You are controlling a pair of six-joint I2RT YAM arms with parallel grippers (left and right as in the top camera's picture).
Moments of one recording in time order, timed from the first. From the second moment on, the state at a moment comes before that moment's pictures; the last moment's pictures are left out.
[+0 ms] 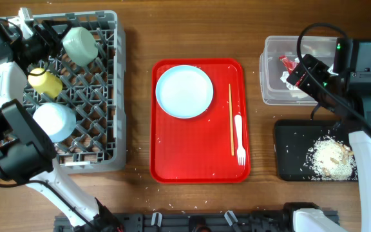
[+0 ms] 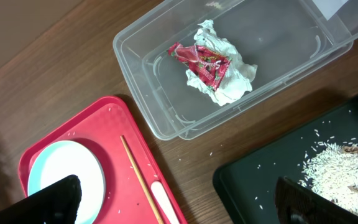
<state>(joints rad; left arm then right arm) 0.46 2.10 1.58 -0.20 1.02 -0.50 0.01 1.26 1.43 -1.12 0.09 0.56</state>
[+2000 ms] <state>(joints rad) 0.29 1.97 1.58 -0.51 0.01 -0.24 0.01 1.26 1.43 -1.12 0.09 0.56</state>
